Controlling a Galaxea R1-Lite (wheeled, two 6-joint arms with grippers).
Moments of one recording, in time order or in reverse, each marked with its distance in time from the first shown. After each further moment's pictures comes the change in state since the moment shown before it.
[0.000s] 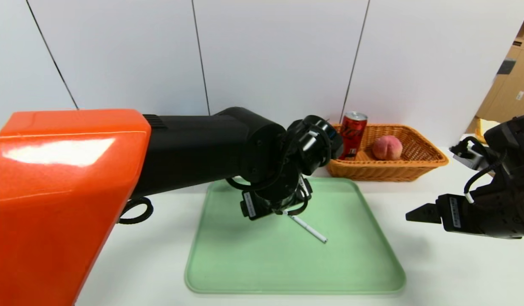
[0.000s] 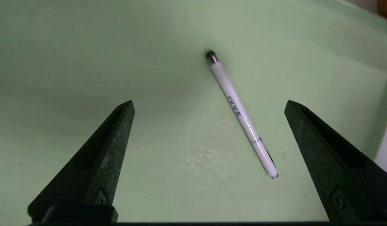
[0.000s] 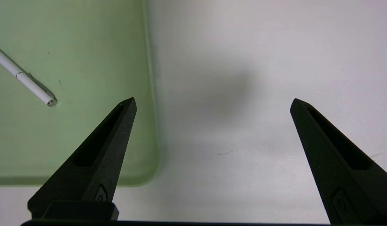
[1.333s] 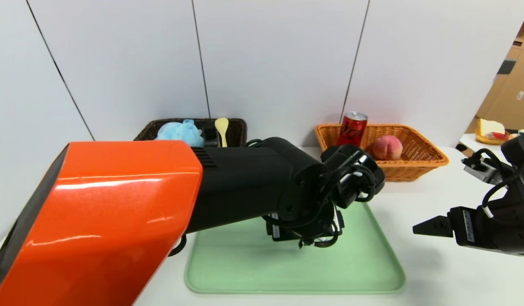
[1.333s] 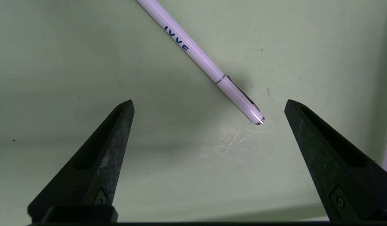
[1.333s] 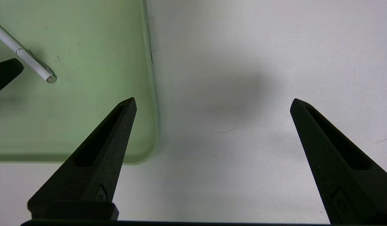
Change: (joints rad) left arm -0.109 0.063 0.000 -0.046 -0.038 0.143; right arm -0.060 -0.050 0.077 -0.002 0.103 -0.003
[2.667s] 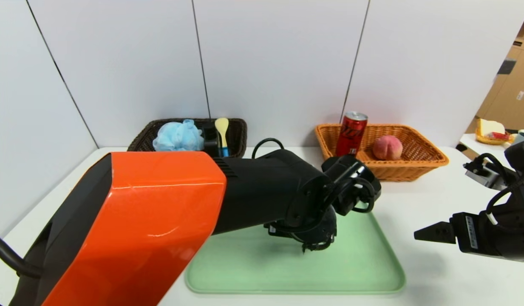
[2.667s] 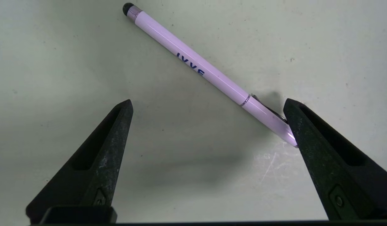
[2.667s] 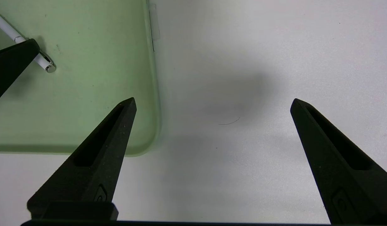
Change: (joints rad) left arm 0.007 0.050 -0.001 -0.018 0.089 0.192; right arm 0.012 -0.021 0.026 0.001 0.010 -0.001
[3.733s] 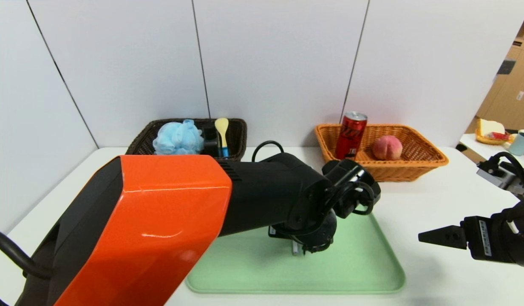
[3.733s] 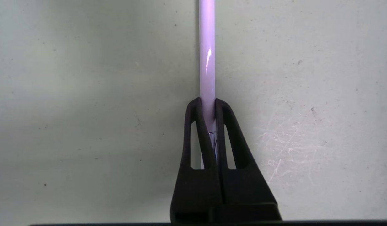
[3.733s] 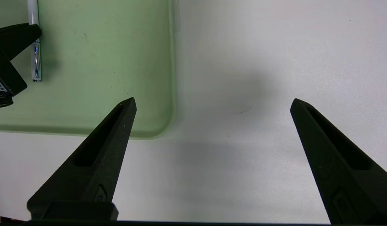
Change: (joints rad) left arm 0.001 0.015 0.001 0.004 0.005 -0.024; right arm 0.026 -0.087 0.024 0.000 0.023 0.000
